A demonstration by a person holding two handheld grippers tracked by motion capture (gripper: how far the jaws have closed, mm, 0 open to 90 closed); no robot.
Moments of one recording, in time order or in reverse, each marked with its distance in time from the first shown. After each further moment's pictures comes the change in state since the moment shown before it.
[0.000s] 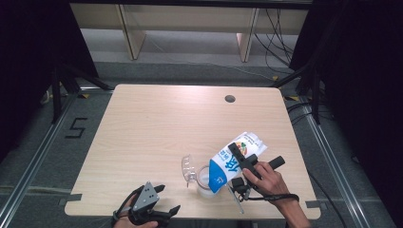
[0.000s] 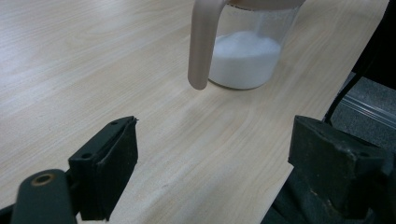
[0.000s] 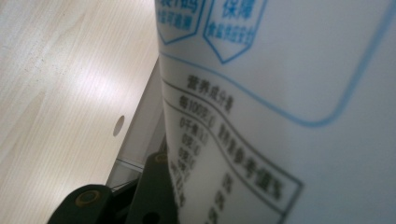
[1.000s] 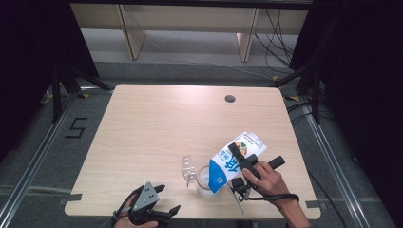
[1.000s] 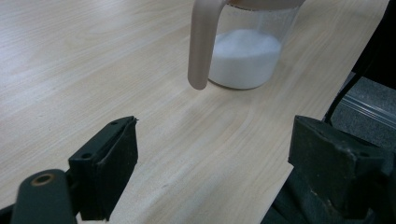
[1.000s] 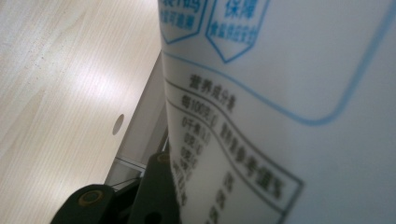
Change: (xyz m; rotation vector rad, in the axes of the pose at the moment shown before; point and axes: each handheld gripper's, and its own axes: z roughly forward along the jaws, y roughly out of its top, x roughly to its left) left arm 0.000 0.000 0.000 0.000 -0.003 0.007; right arm 0.002 0.000 0.000 0.010 -0.001 0.016
